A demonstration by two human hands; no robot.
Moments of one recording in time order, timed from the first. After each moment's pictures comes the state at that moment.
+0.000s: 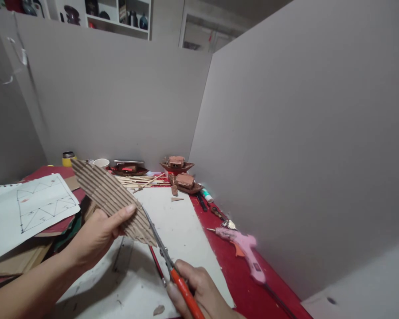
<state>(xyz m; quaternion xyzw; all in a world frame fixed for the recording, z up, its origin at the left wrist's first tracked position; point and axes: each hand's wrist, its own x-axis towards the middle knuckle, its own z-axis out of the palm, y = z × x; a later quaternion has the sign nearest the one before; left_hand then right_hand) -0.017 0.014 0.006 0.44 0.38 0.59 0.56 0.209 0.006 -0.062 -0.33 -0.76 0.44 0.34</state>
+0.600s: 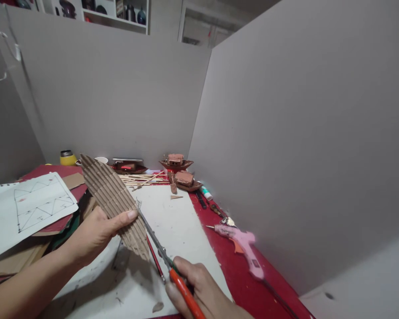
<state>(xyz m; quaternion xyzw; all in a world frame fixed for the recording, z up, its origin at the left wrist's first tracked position) -0.020 0.014 0.008 0.50 0.38 0.56 0.54 0.216 0.021 -0.051 -0.28 -0.81 0.46 0.23</state>
